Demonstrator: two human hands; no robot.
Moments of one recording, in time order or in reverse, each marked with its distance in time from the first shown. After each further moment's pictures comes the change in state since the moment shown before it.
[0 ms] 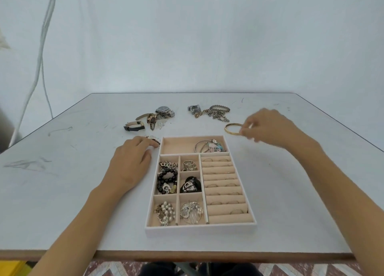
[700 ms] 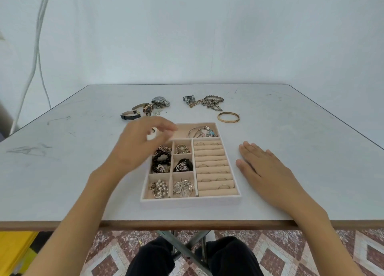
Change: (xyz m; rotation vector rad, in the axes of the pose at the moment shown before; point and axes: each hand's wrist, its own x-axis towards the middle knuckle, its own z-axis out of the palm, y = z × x) left_hand -0.016 0.057 -0.036 -0.470 0.082 0.185; right_hand -0.109 0.025 0.063 -0.108 -0.073 -0.104
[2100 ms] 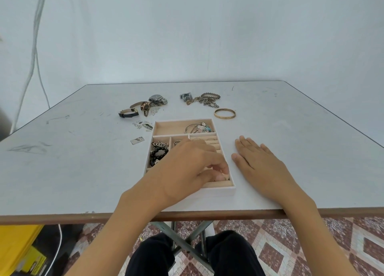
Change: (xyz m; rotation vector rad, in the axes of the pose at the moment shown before) left_hand -0.026 0.083 0.040 0.131 -0.384 0.361; right_hand 0.002 0.001 0.003 -0.022 0.001 0.009
